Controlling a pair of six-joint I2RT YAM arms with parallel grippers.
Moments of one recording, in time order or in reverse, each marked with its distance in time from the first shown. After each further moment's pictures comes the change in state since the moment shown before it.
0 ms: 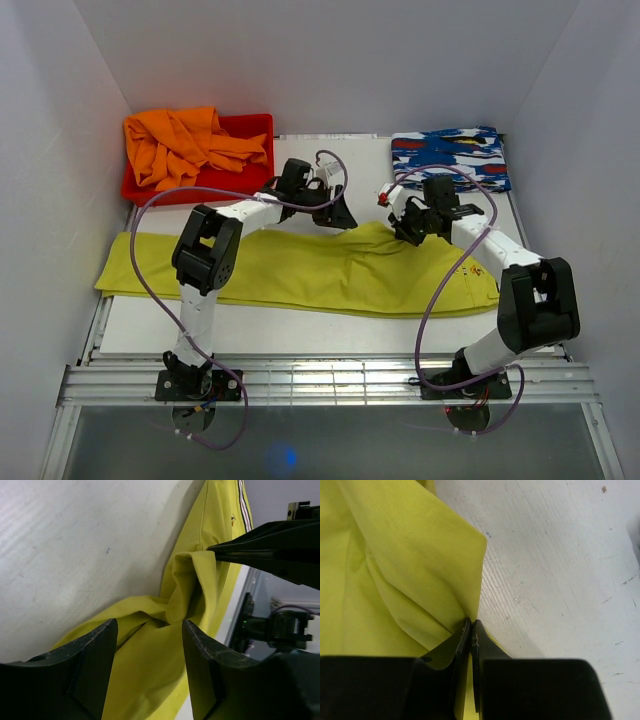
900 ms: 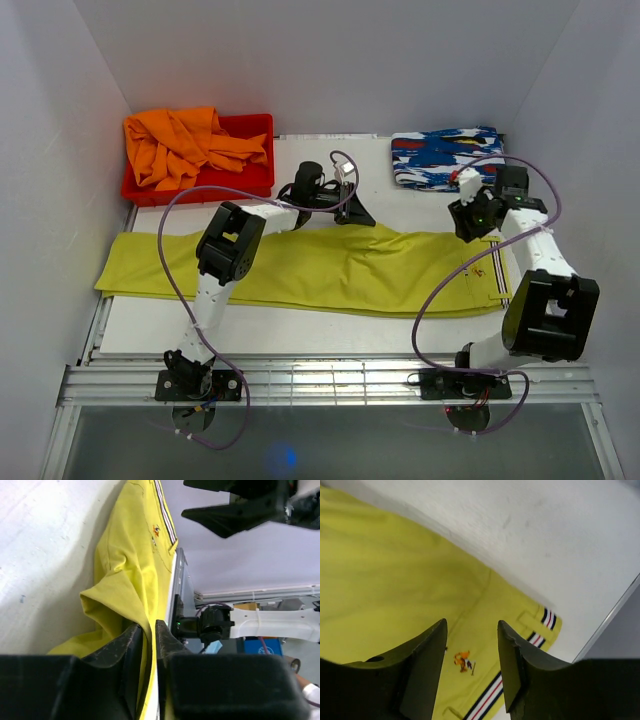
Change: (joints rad) left arm -0.044 0.231 0.079 0.513 0.273 -0.540; right arm -0.343 -0.085 0.060 -0.162 0.111 0.039
